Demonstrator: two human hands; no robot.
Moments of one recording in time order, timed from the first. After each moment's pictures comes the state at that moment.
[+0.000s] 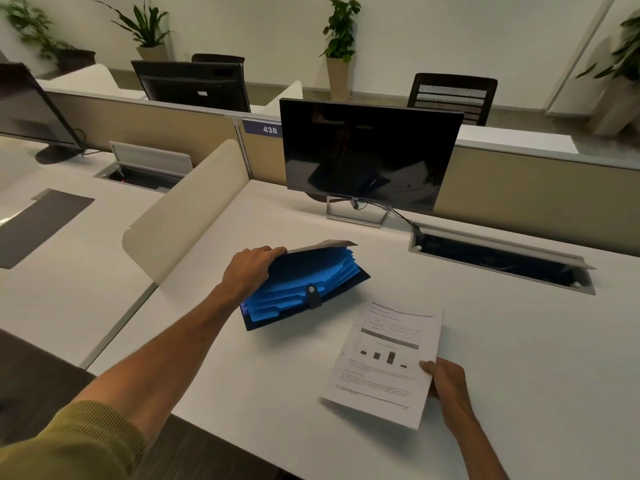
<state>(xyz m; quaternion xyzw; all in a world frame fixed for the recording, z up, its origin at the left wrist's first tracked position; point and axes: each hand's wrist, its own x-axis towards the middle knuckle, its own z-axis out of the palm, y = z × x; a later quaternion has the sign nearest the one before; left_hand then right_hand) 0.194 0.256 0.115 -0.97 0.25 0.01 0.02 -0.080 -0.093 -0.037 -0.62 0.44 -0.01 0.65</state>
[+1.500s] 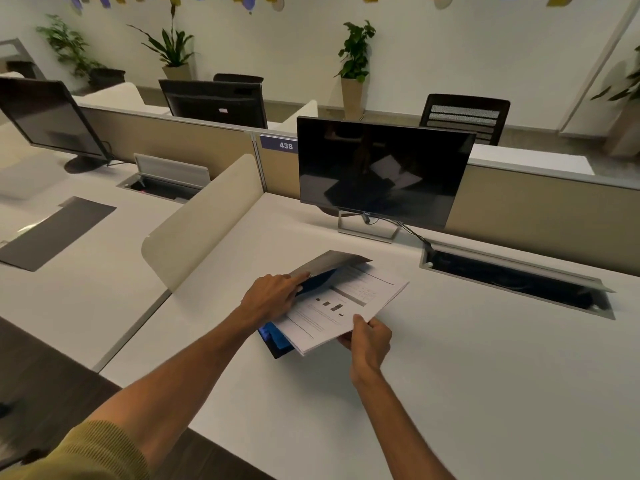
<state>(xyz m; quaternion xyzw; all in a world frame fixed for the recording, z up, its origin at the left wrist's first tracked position) 0.169 0.247 0.094 -0.96 0.28 0.03 0.03 0.040 0.069 0.043 -0.53 0.42 -0.12 0.73</state>
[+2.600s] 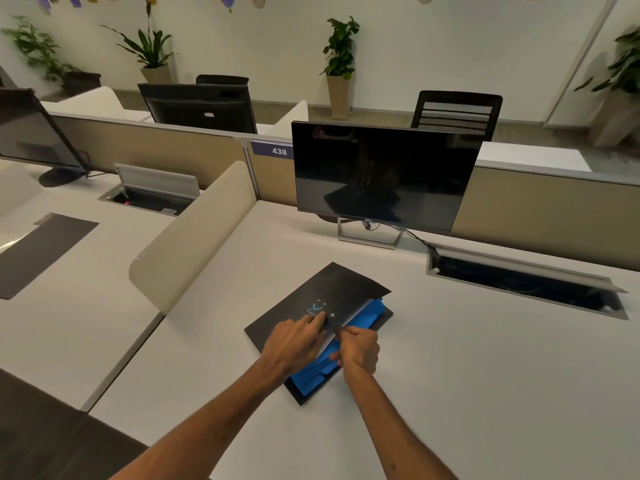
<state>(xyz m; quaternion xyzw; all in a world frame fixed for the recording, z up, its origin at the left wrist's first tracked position) 0.150 0.234 0.035 -0.94 0.34 0.02 0.00 0.104 0.092 0.010 -0.68 0.46 -0.02 0.57</state>
